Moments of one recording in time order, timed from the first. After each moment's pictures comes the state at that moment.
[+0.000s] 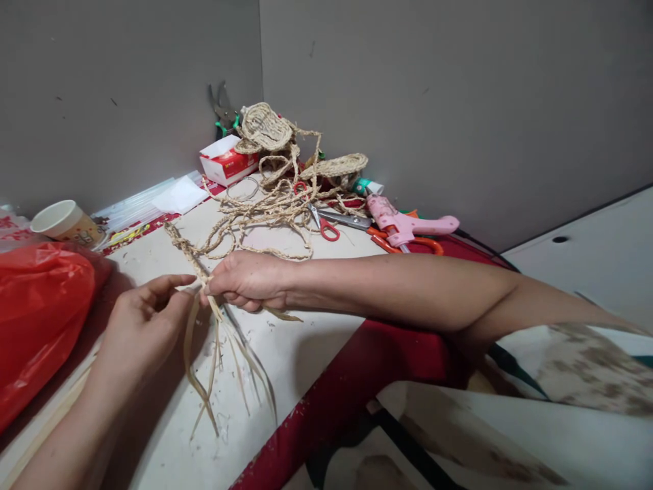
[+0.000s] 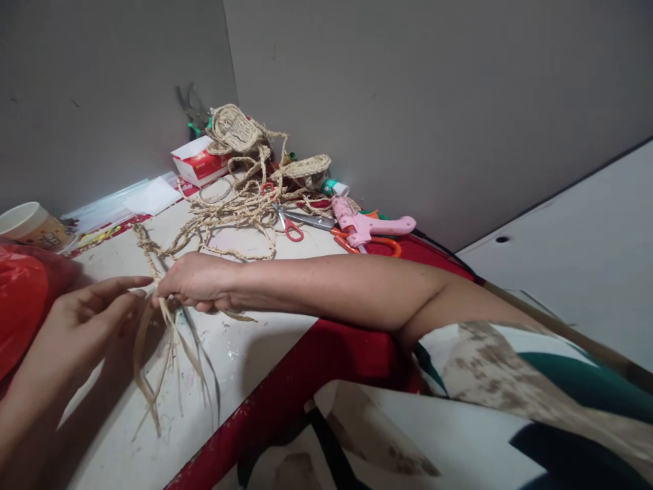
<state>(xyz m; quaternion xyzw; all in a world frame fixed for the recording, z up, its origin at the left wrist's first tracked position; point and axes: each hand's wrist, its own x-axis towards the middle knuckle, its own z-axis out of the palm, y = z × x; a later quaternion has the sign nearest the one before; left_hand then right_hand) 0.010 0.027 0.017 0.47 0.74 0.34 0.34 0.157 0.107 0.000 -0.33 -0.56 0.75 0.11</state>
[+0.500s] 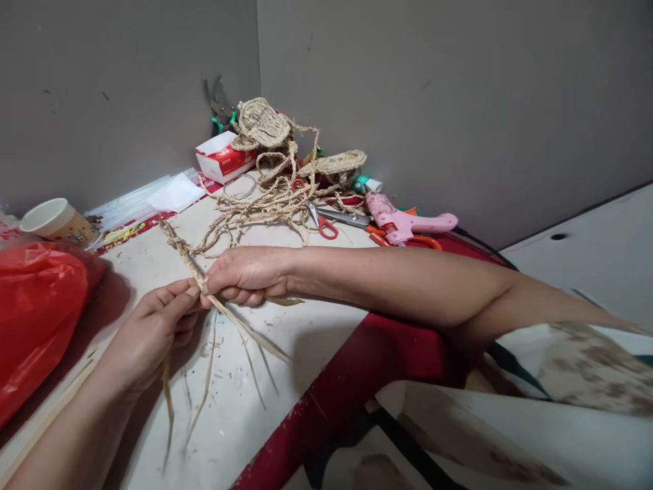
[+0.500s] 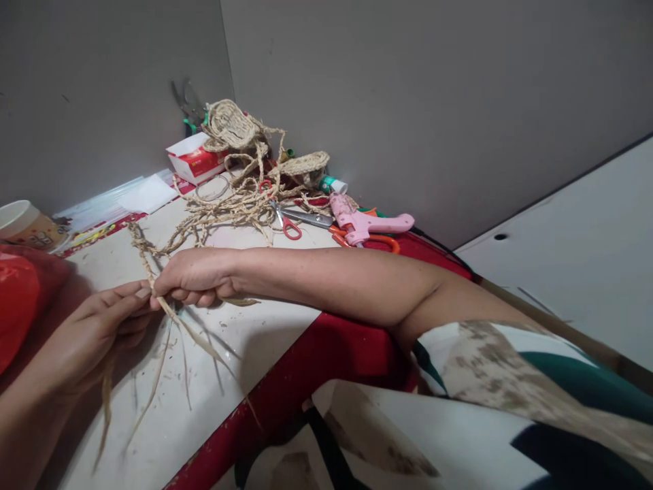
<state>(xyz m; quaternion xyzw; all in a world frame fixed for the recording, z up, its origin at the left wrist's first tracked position) 0.005 0.034 0.003 0.38 0.61 0.36 0.59 0.164 0.124 0.003 -0.25 -0.56 0.79 0.01</state>
